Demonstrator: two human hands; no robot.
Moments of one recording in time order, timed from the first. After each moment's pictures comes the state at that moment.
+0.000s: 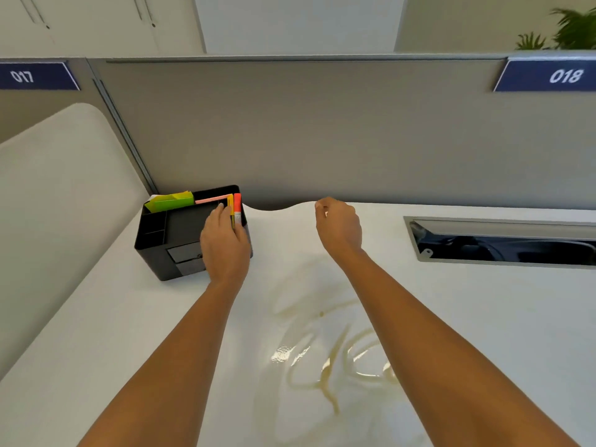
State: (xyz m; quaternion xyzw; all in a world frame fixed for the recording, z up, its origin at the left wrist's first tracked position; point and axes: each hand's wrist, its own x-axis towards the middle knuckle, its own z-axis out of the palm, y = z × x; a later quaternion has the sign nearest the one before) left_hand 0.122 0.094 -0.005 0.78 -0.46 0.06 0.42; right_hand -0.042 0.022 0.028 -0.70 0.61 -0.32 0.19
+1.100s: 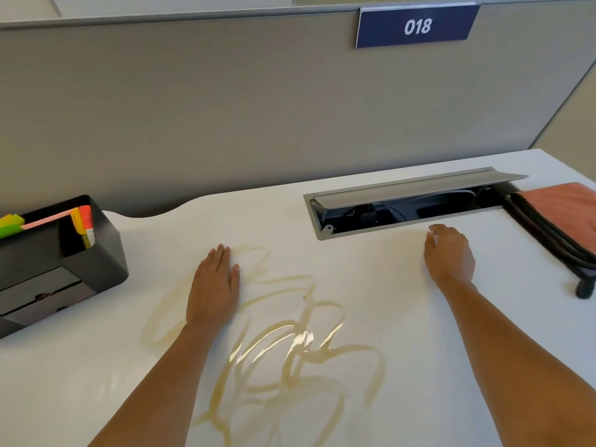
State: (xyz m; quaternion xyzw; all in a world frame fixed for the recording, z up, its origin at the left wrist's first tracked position) left_hand -0.017 0.057 -0.099 0.72 -0.66 -0.08 0.19; right_hand -0.399 0.011 -0.072 -0.54 0.80 -0.26 0.04
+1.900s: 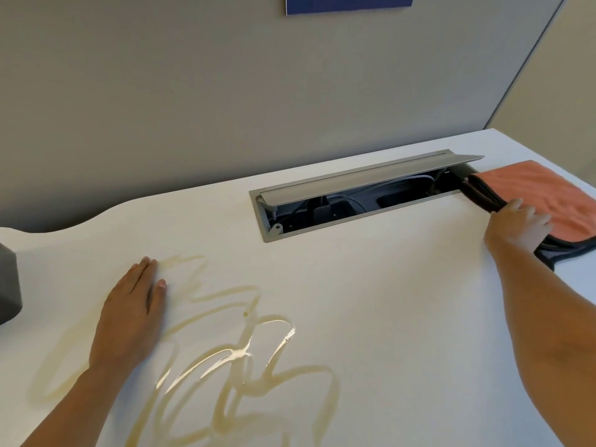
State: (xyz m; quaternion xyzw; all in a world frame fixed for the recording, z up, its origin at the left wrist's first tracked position) left_hand -0.012 0.055 -0.105 0.72 -0.66 -0.07 0.20; right_hand -0.569 -0.019 -0.072 -0.36 0.93 -0.08 -0.10
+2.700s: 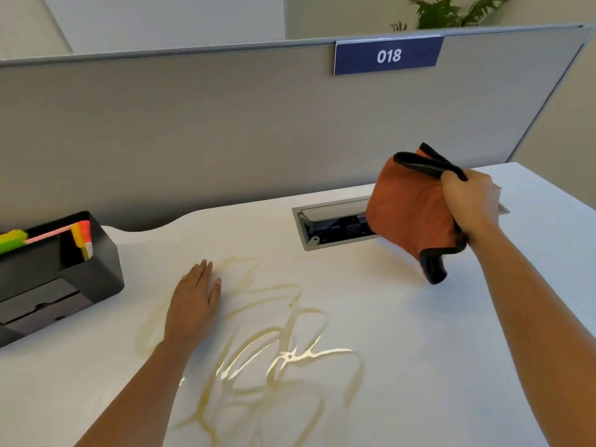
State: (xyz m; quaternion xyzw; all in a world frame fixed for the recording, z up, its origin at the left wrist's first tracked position) left_hand -0.016 0.082 -0.071 0.73 -0.65 -0.10 0.20; right_hand -0.407 0.015 0.075 -0.47 0.76 -0.44 0.13
